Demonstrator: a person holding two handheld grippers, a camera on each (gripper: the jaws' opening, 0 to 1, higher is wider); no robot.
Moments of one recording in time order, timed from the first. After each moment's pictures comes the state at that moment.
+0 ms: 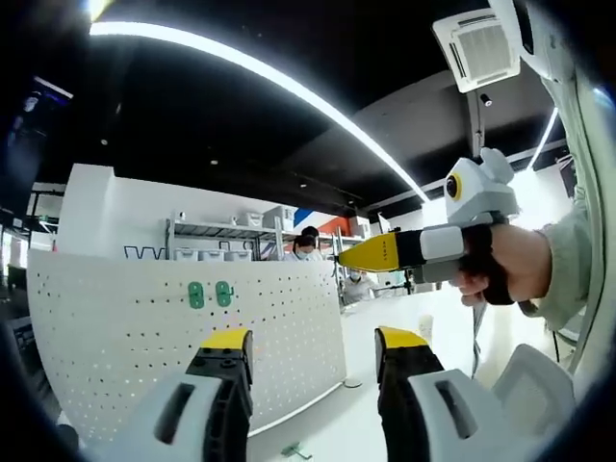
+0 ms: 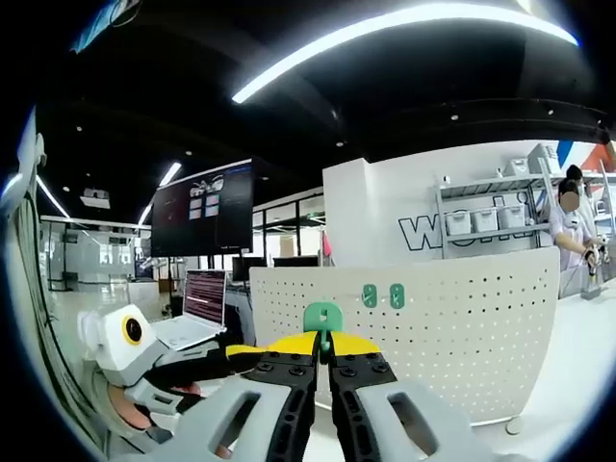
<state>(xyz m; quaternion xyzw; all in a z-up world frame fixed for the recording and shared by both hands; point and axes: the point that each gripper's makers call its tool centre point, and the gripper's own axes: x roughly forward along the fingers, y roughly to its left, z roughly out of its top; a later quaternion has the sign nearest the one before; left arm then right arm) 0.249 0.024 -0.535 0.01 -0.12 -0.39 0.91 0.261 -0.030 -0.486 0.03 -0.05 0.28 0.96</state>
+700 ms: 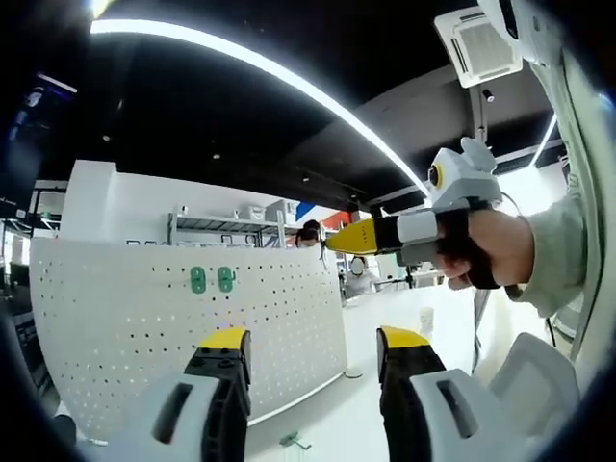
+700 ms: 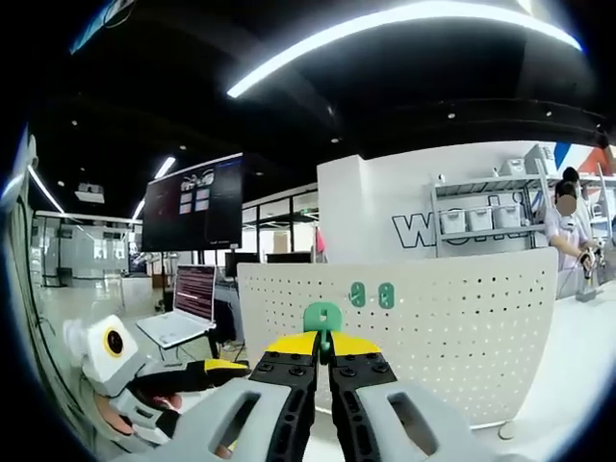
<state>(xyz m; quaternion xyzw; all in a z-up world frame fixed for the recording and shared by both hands) 0.250 0.026 -0.557 0.00 -0.10 -0.39 0.91 0.284 -0.036 -0.486 0.03 -0.04 0.27 0.96</state>
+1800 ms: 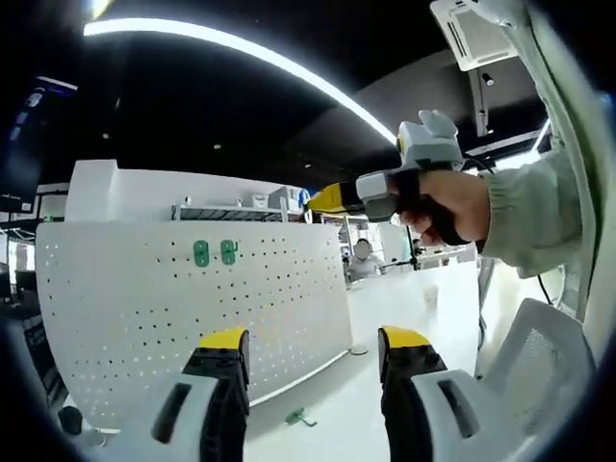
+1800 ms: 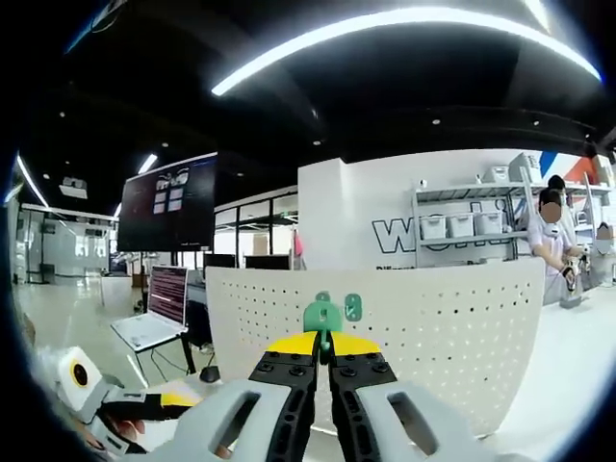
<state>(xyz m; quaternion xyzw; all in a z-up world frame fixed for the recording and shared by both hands) 0.248 0.031 -0.594 0.04 -0.09 -0.38 0.92 0.324 -0.059 -0.477 0.02 -0.05 0.22 0.97</state>
